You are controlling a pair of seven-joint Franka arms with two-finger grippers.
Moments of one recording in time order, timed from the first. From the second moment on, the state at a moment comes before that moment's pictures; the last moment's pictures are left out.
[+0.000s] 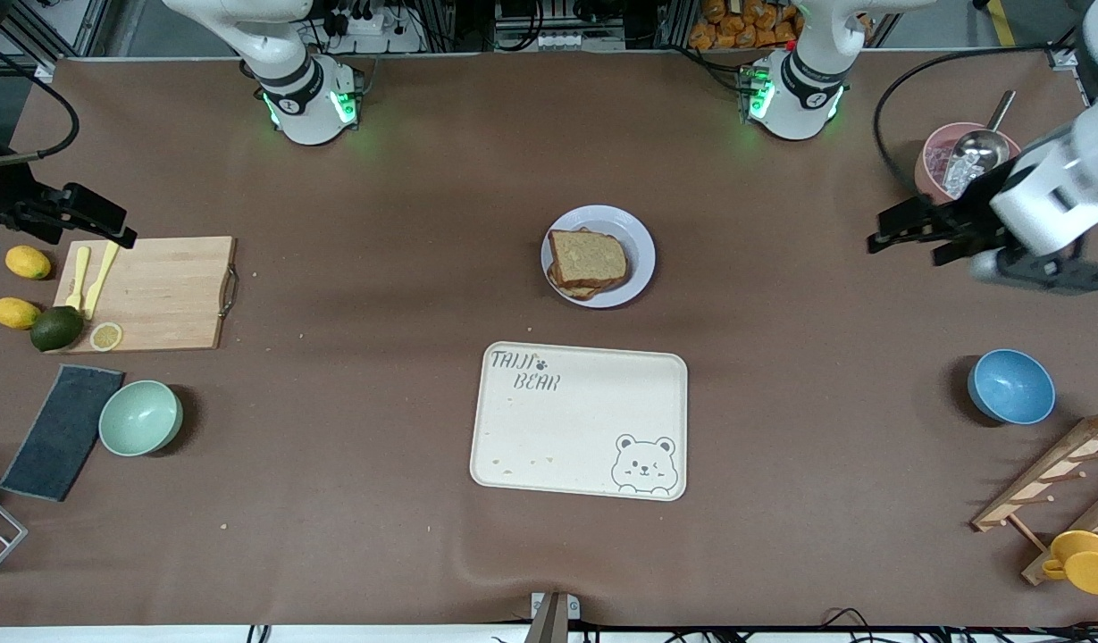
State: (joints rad) left arm -0.06 0.06 -0.04 -1.69 -0.29 1.63 0.04; right arm -0.09 0.00 0.07 -1.54 0.05 1.53 0.09
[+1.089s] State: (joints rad) left arm -0.06 0.18 -0.12 -2.29 -0.89 2.06 0.68; right arm -0.09 0.00 0.08 -1.53 0.05 1.52 0.13
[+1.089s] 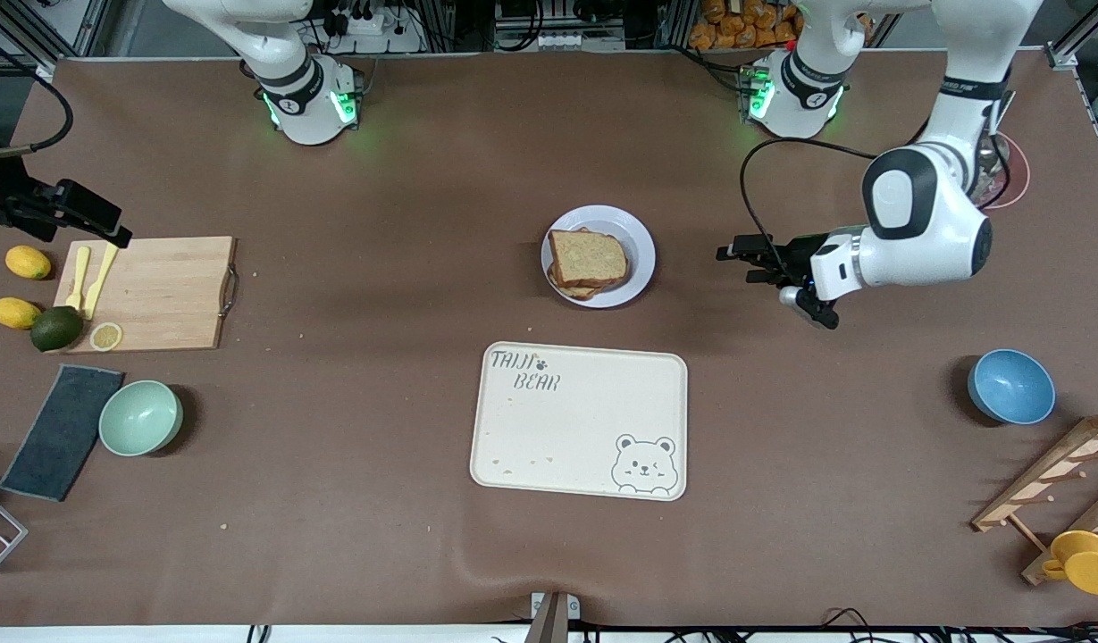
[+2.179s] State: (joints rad) left arm -0.18 0.35 -0.23 -2.36 -1.30 2.29 0.92; right arm -0.09 0.01 0.08 -1.54 0.05 1.48 0.14
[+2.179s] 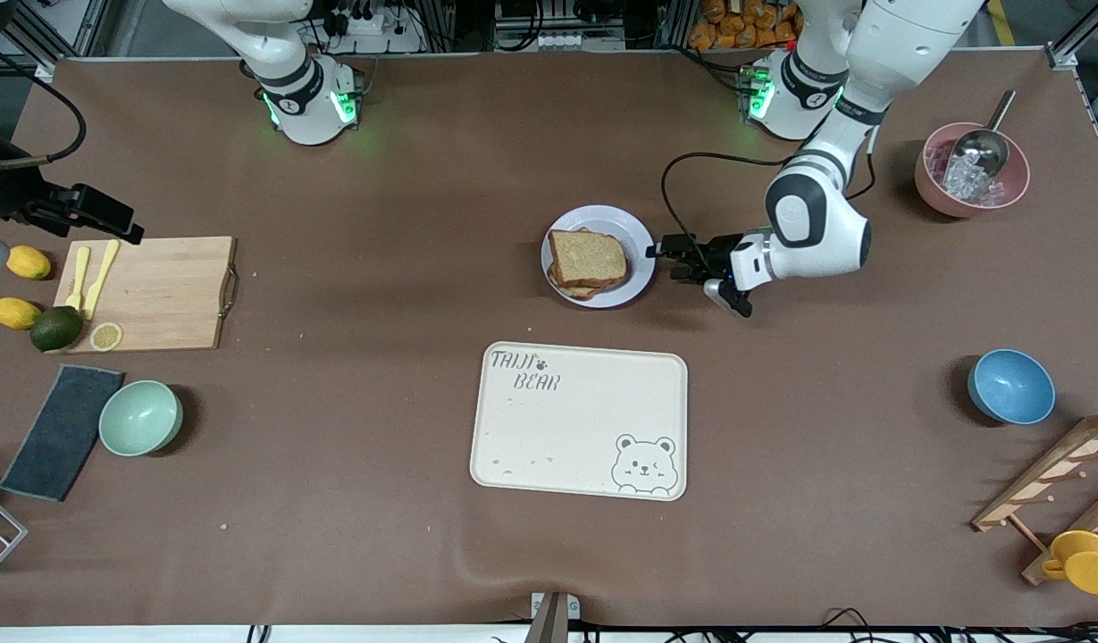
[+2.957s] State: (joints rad) left arm -0.19 0.42 -0.23 -2.41 -1.57 2.30 1.23; right arm -0.08 0.02 0.08 -1.54 0.05 1.48 0.14
